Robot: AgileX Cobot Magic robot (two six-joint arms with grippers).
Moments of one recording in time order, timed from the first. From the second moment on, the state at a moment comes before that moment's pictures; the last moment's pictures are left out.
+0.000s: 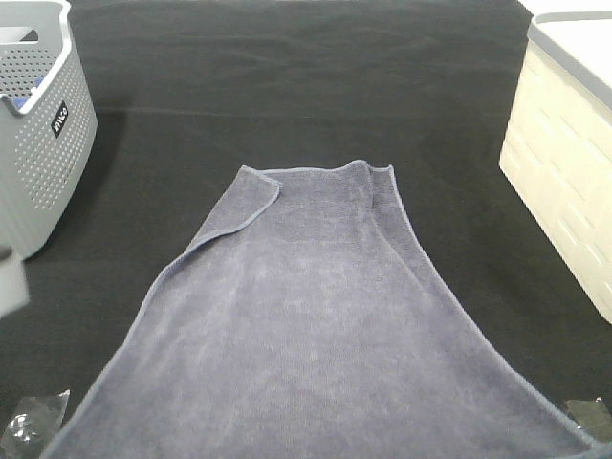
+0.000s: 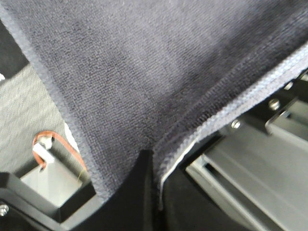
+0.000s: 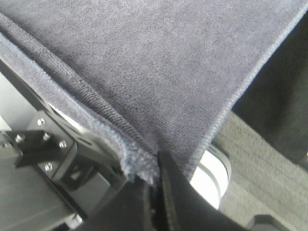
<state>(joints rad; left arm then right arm) -0.71 1.10 -0.69 -0.43 1.18 -0.07 0.24 0.69 -0.53 0.47 1.21 -0.38</state>
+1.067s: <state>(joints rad) -0.77 1.52 -0.71 -0.44 1.17 -0.09 0.24 1.39 -0.53 0.45 1.21 -0.37</state>
